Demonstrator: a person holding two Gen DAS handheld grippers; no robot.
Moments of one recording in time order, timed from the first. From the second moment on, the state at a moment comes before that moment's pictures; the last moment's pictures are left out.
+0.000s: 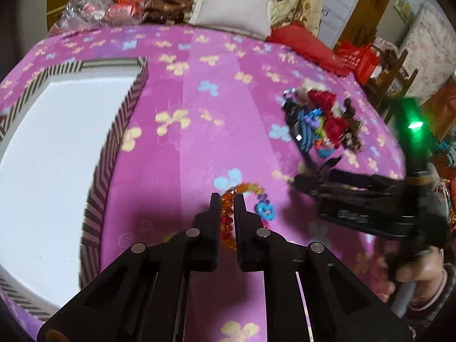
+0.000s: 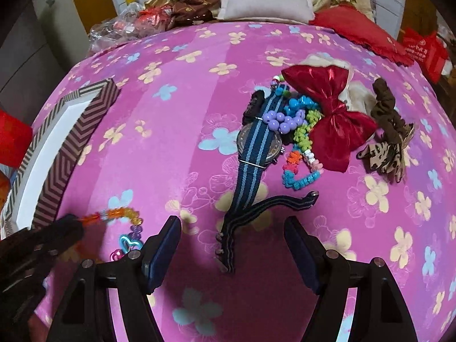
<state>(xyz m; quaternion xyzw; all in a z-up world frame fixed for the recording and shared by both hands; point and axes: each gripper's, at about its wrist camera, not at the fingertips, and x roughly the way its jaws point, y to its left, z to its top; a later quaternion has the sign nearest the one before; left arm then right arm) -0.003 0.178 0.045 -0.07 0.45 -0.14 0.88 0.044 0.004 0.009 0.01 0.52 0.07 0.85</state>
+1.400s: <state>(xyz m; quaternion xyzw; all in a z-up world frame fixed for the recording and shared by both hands) -0.051 0.330 0.138 -0.21 0.32 -0.06 0.92 -0.020 0.077 0.190 0.04 0.39 0.22 0.89</state>
